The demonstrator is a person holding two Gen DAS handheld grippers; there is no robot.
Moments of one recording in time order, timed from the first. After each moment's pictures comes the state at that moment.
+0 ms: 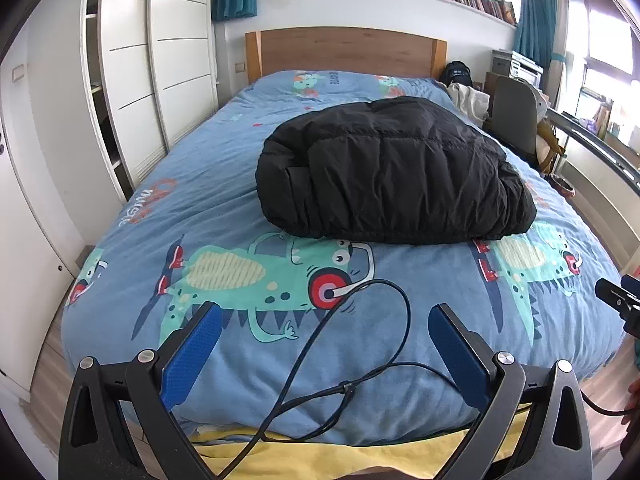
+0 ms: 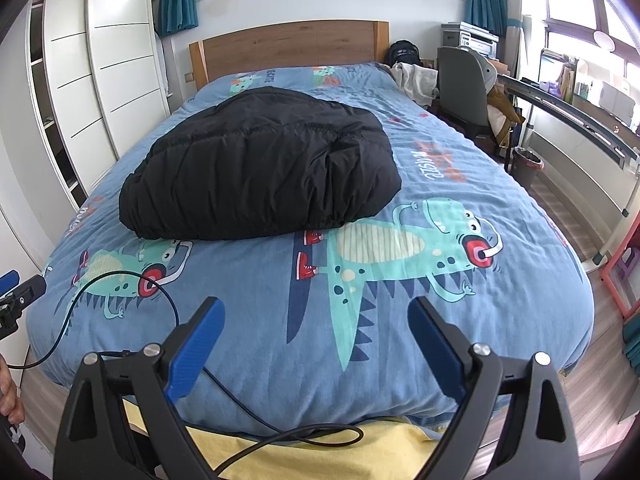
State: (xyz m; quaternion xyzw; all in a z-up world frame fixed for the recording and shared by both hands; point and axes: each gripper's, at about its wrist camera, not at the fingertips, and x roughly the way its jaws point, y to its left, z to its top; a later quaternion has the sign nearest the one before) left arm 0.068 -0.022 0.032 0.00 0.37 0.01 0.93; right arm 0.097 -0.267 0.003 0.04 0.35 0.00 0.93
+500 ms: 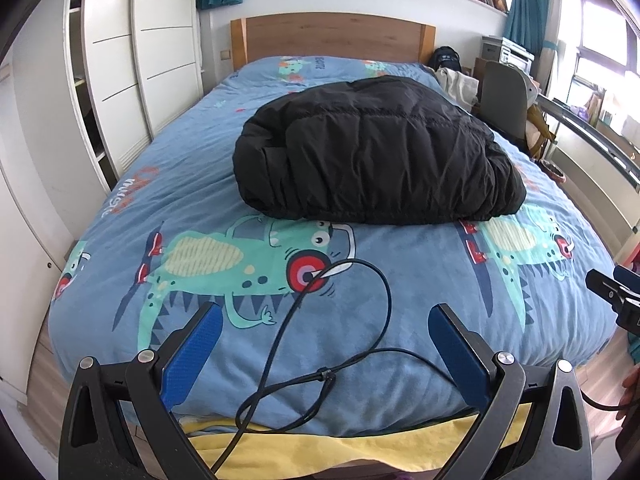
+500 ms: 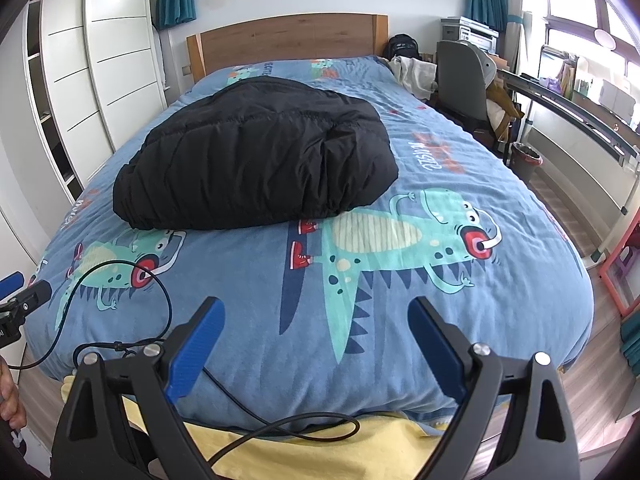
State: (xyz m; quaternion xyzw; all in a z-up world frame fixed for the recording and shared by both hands) left arm 0.072 -0.037 0.016 0.00 0.39 -0.01 0.92; right arm 0.098 -0.275 -0.009 0.04 0.37 0.00 0.93
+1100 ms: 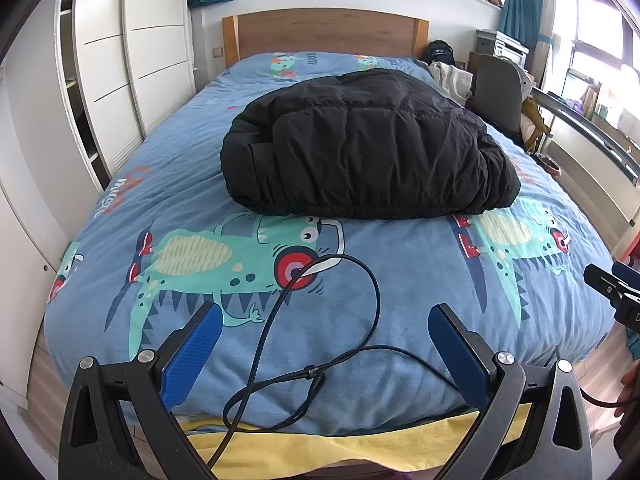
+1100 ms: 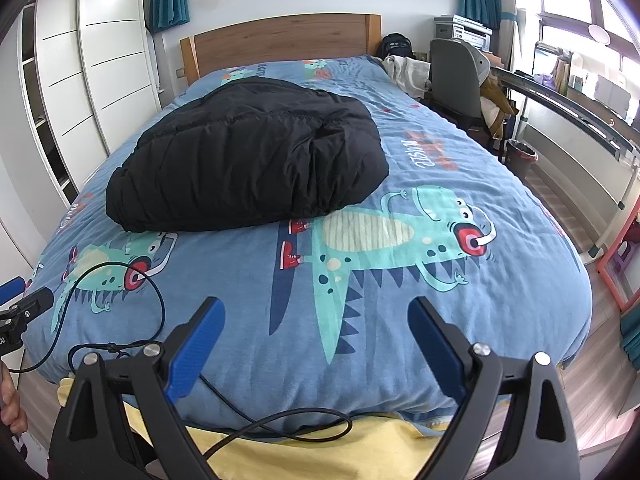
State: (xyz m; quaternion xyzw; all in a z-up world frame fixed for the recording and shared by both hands) left arm 0.076 -0.048 0.012 0.00 0.40 -0.02 0.92; right arm 0.099 -0.286 -0.012 0.04 0.37 -0.01 0.93
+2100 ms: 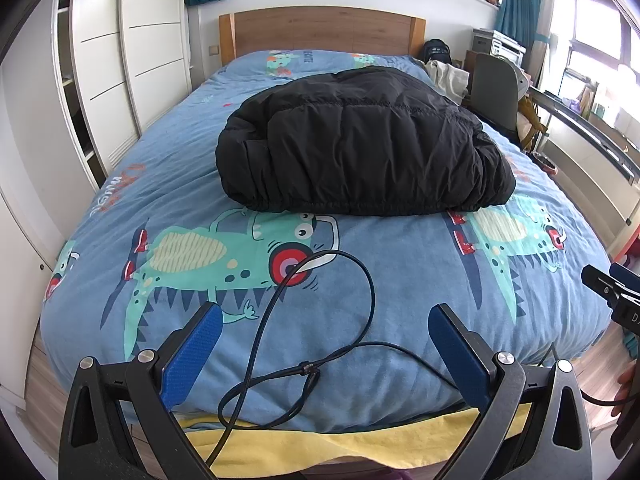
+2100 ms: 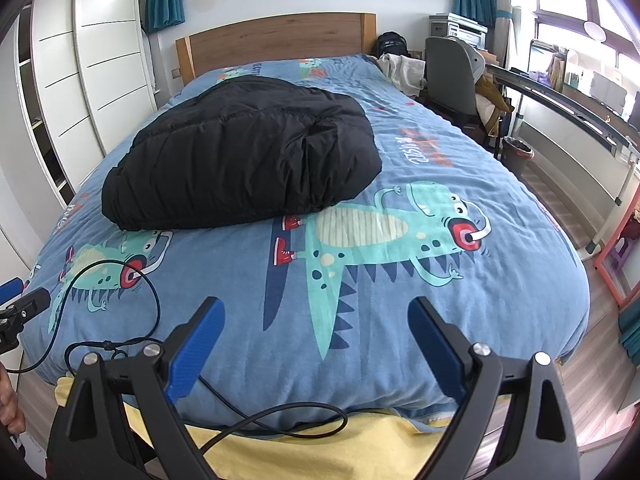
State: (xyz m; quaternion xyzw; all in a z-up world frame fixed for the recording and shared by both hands) left arm 0.074 -0.050 0.010 0.00 0.40 -0.03 0.92; right arm 0.095 -0.293 -0.015 0.04 0.37 -0.01 0.93
